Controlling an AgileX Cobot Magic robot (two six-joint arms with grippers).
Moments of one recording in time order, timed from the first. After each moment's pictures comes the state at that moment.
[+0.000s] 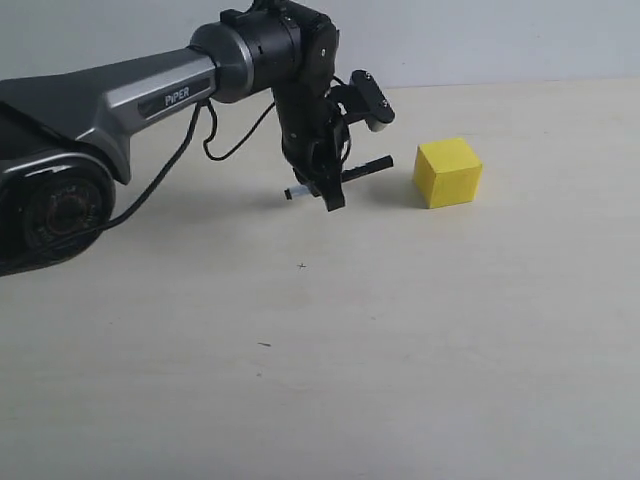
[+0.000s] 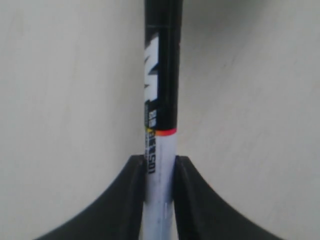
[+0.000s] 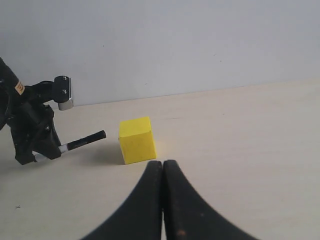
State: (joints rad) left arm -0.65 2.58 -2.32 0.06 1.13 0.62; right arm -0.02 0.01 0.00 0.05 0.24 0.08
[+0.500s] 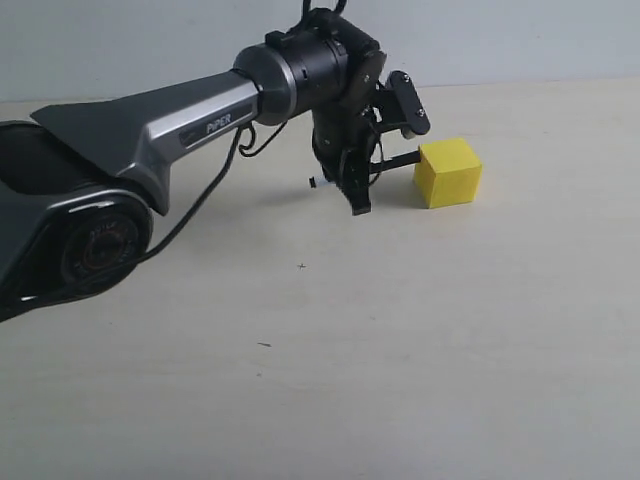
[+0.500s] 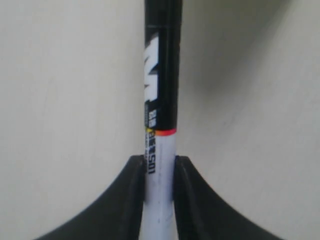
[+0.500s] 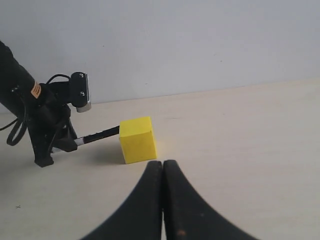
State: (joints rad) left arm -0.74 2.61 -2.37 0.24 1.06 0.55; right arm -0.02 0.01 0.00 0.05 0.24 0.08
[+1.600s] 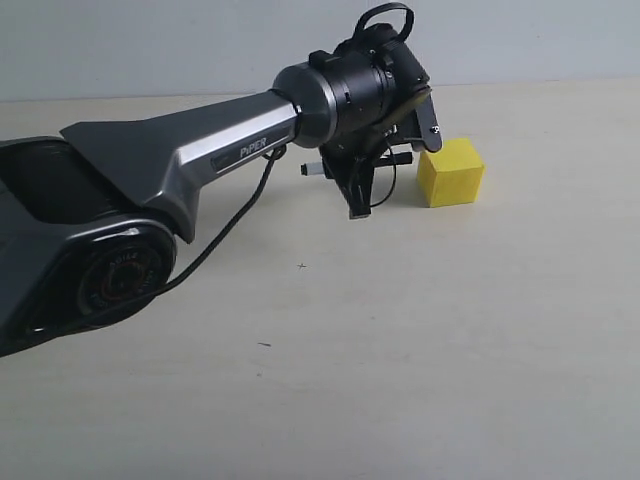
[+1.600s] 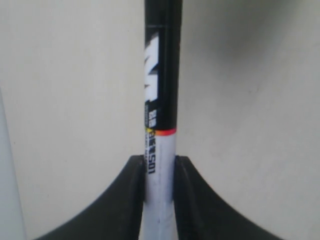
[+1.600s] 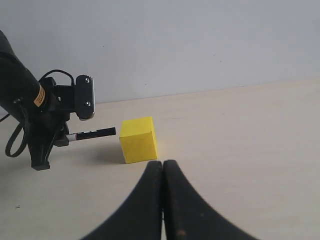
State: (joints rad) left arm -0.83 2.61 -2.38 0.53 1.15 0.42; right arm -0.02 0.01 0.00 0.05 0.24 0.08
